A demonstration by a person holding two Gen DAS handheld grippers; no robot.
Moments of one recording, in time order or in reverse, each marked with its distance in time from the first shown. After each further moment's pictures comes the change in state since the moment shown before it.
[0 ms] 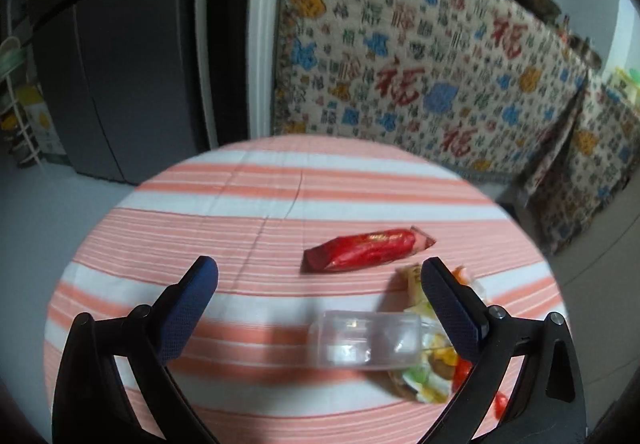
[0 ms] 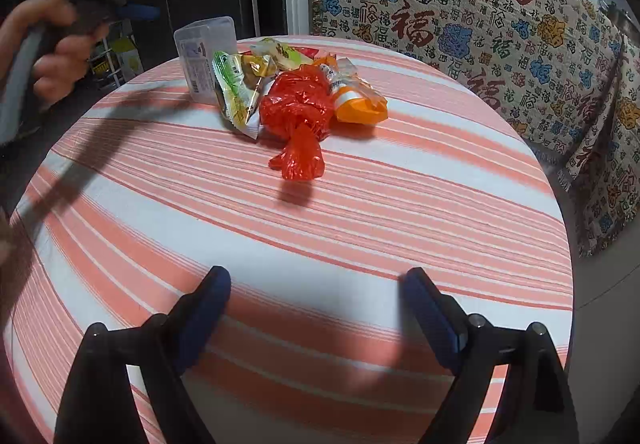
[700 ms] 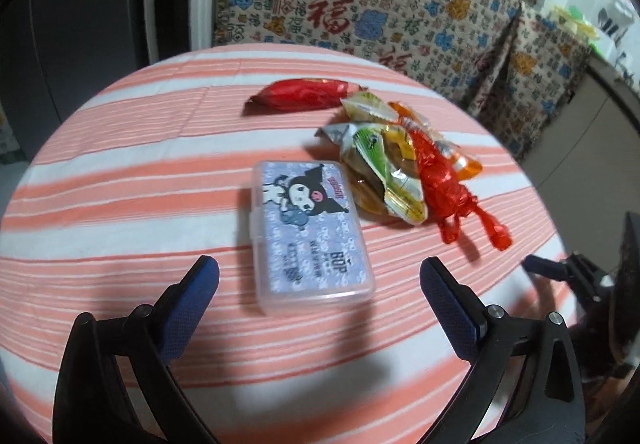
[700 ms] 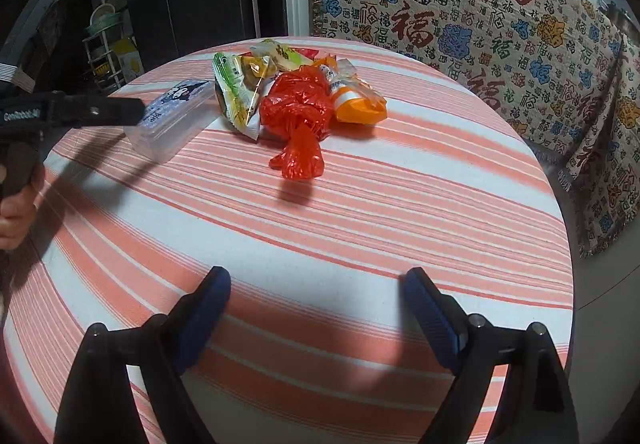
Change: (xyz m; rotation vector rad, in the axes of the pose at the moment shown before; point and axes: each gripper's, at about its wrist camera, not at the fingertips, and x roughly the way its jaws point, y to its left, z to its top) left arm -0.025 -0.013 -0.130 0.123 0.091 -0.174; right arm 0.000 0.000 0.001 -0.002 0.008 0.002
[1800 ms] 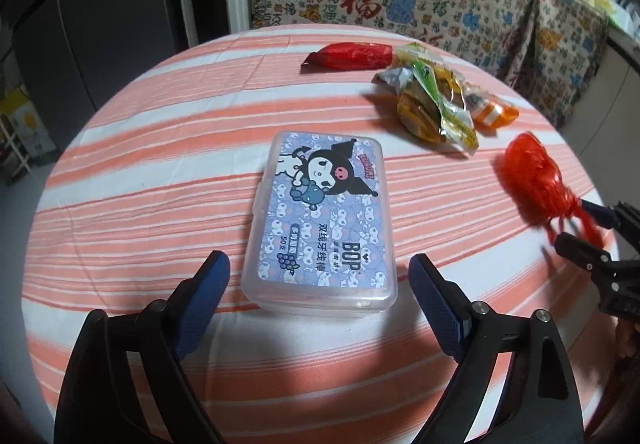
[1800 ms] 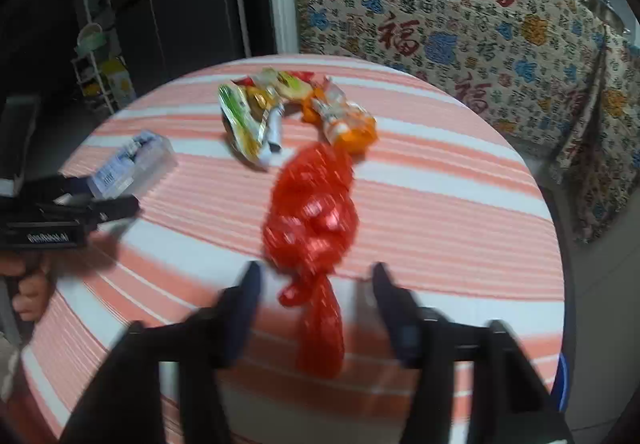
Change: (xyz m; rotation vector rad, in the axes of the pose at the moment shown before) left arm -0.016 0.024 -0.051 0.040 0.008 0.153; right arm -0.004 0.033 -0.001 0.074 -0.039 -0.063
